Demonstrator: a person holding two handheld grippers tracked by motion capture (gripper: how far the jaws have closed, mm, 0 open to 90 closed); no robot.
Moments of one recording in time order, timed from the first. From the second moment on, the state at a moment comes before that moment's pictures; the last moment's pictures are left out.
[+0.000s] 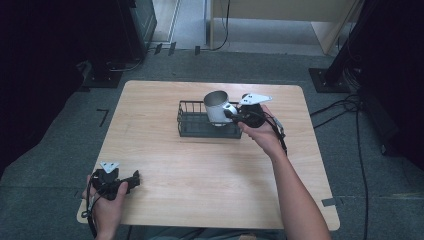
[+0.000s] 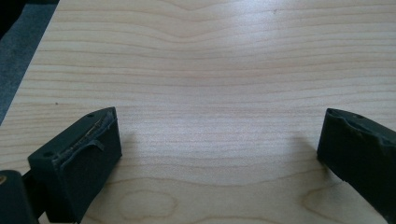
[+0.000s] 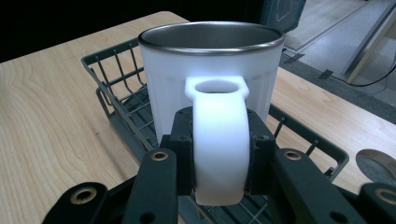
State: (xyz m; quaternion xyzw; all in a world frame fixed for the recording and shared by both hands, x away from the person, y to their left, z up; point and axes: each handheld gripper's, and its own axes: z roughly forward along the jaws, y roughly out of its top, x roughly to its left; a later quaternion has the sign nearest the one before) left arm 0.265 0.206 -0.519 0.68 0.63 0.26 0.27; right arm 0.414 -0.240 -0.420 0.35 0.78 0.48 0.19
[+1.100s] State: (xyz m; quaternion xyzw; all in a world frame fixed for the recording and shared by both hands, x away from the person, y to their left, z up) left arm 0.265 0.206 -0.519 0.68 0.63 0.26 0.27; right arm 0.390 -0.278 -0.400 0.43 0.76 0.46 0.19
